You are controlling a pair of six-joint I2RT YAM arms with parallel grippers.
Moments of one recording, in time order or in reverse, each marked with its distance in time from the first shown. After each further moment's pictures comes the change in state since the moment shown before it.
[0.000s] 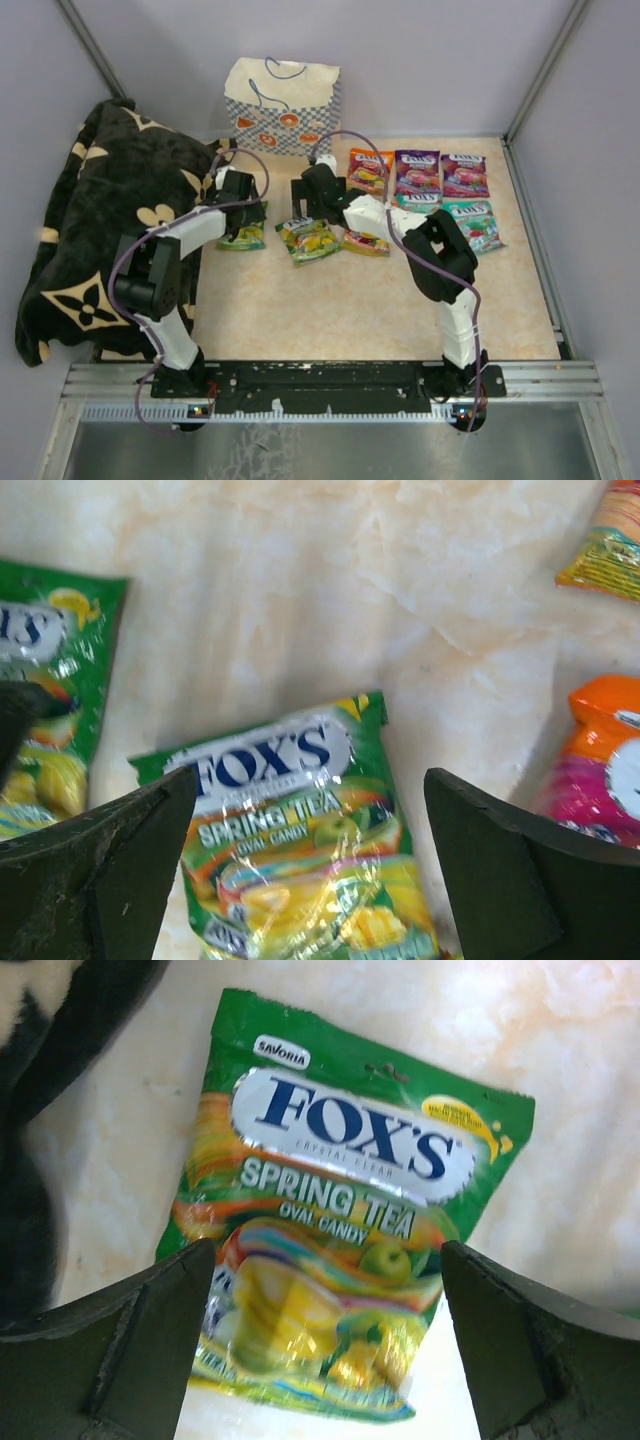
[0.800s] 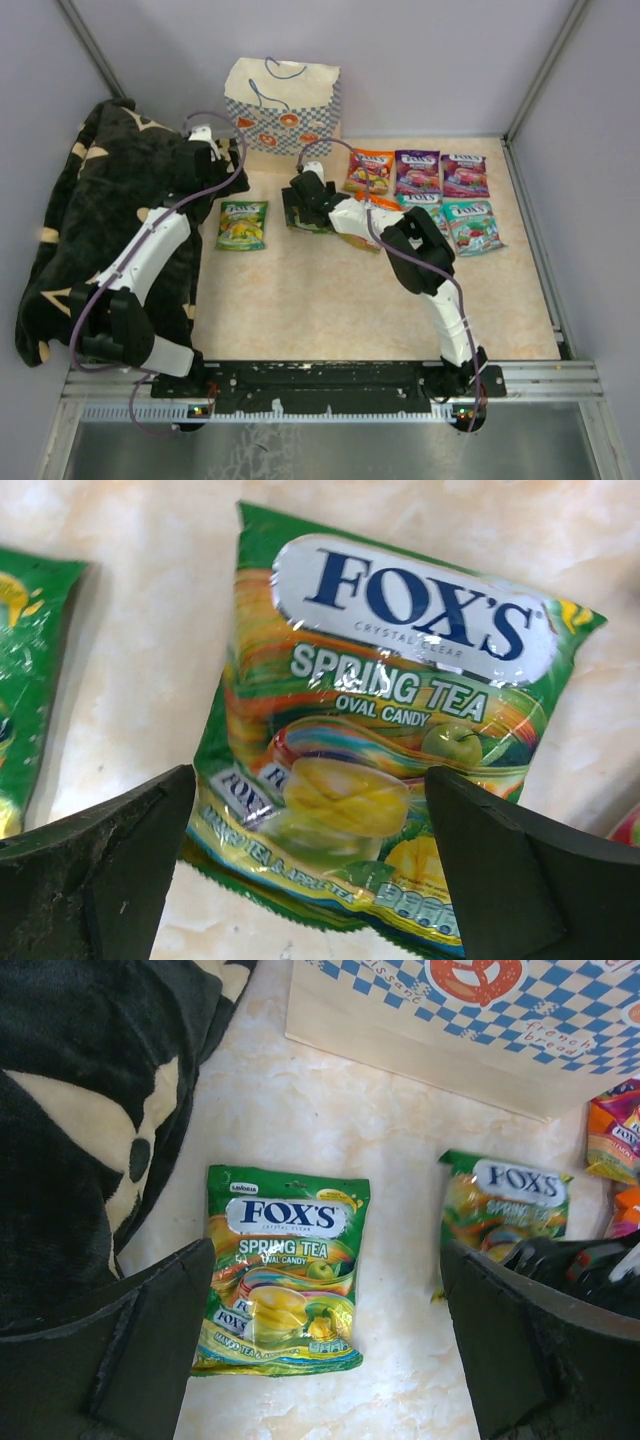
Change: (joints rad) left arm 0.073 -0.359 0.074 -0.041 0.249 0.241; right arm 0.038 0.146 0.087 0.010 0.043 -0.101
